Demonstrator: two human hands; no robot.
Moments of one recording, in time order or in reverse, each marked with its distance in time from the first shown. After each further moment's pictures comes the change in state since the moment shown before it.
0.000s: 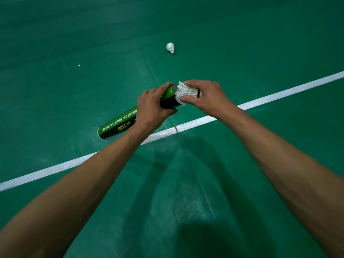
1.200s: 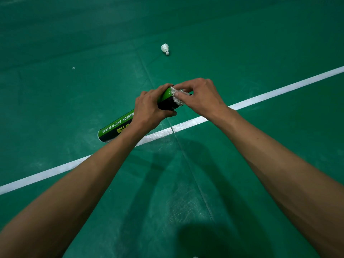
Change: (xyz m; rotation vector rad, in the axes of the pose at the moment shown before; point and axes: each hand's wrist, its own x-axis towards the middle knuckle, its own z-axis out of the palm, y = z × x) left_hand -0.002 0.011 -0.006 -0.084 -0.062 0.019; right_hand -0.007 -0.031 -0.001 -0.144 0.072 0.022
